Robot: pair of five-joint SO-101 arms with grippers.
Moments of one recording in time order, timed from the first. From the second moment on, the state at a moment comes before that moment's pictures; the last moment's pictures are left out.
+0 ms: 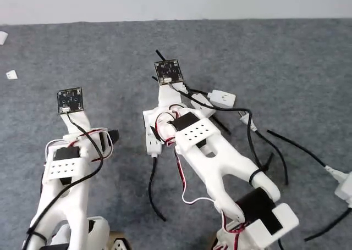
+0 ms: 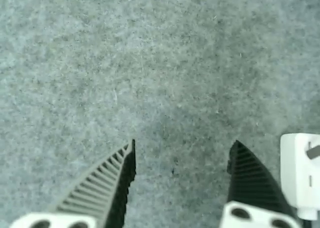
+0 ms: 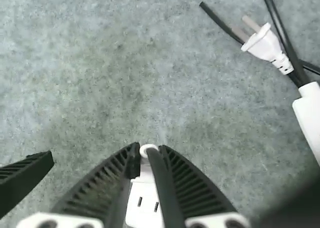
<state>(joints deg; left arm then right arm) -12.4 -29.8 63.7 38.1 8.1 -35.0 0.1 26.5 36.0 -19.0</state>
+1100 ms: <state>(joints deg) -12.4 -29.9 65.4 35.3 7.9 -34.6 0.3 26.3 35.5 -16.0</state>
